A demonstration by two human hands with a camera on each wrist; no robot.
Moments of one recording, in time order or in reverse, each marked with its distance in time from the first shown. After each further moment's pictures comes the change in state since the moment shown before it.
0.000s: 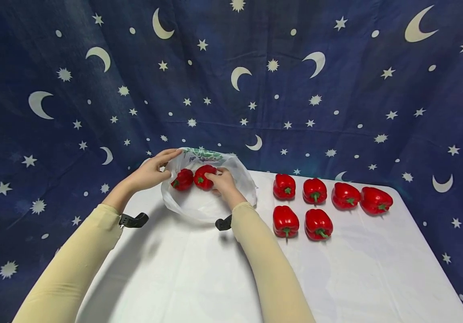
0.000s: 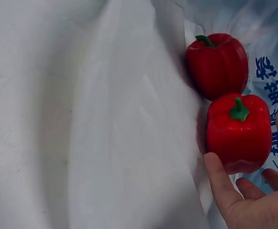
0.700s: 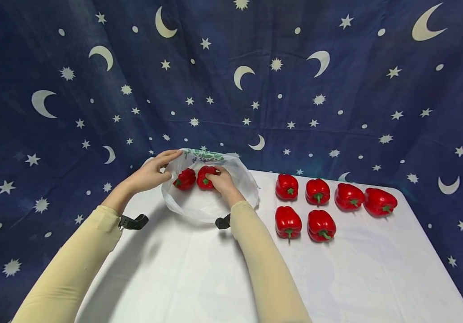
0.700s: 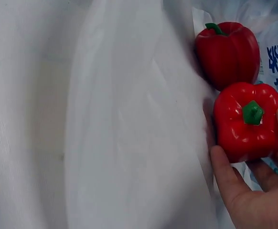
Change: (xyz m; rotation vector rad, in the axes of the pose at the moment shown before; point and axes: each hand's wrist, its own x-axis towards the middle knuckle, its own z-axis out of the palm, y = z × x) left_hand -0.007 0.003 0.000 0.013 0.006 -0.028; right_hand 0.011 0.006 0.008 -0.109 -0.017 -0.037
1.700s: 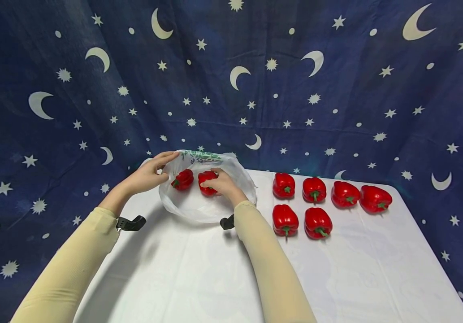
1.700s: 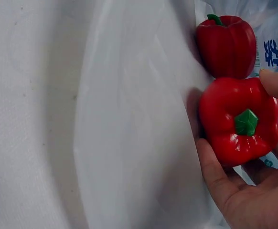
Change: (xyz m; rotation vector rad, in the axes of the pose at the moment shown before) left_hand -0.004 0.000 0.000 0.025 -0.024 0.004; right_hand -0.014 -0.004 -0.017 -0.184 -0.142 -0.001
